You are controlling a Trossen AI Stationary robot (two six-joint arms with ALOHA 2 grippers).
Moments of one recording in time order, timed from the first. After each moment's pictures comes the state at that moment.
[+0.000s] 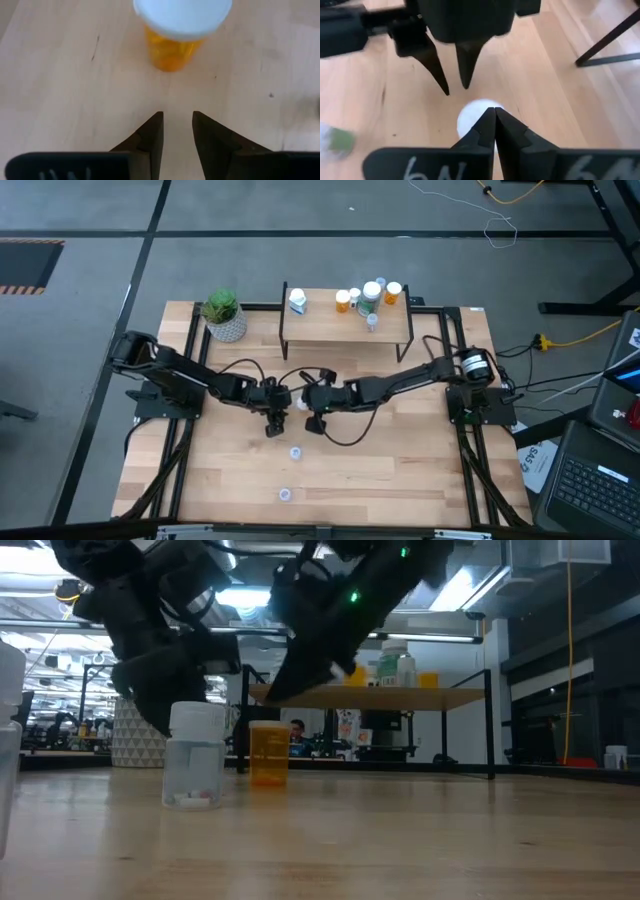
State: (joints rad) left arm -0.14 1.50 0.62 -0.02 -0.17 -0.36; right arm 0.15 1.97 1.36 -0.18 0.32 0.20
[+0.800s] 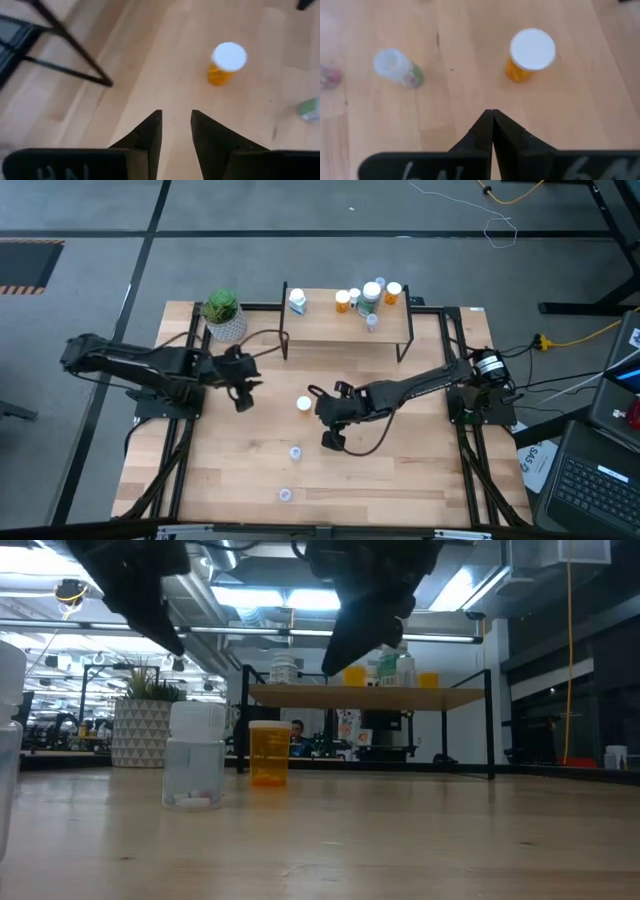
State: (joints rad) left arm -0.08 0.89 0.72 -0.59 -0.35 -0.28; right arm 0.23 1.87 1.43 -0.57 0.19 0.41
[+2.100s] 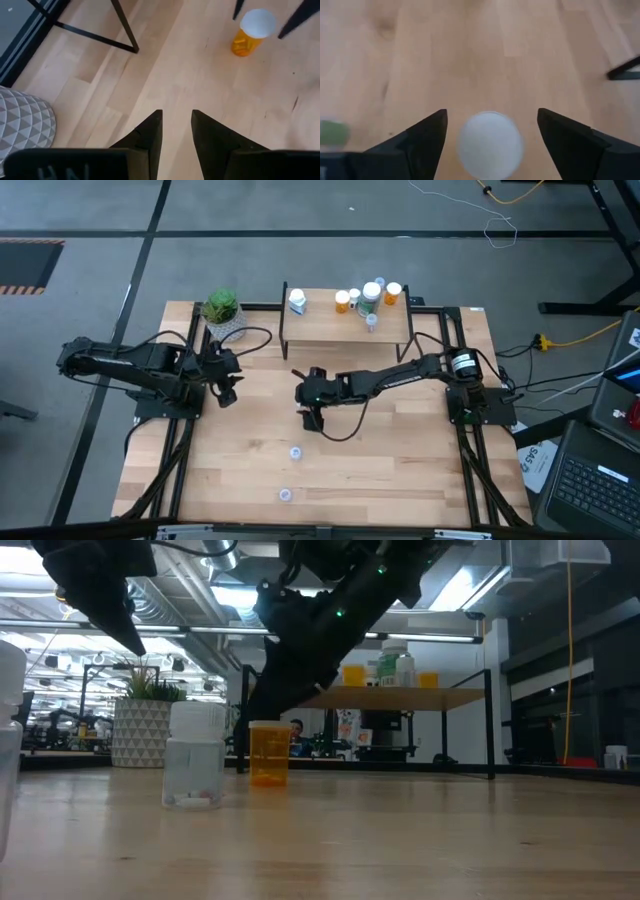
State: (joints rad) left arm -0.09 0.72 0.72 -0.85 -0.39 -0.35; right arm 0.08 2.05 1.43 -0.20 0.15 0.07
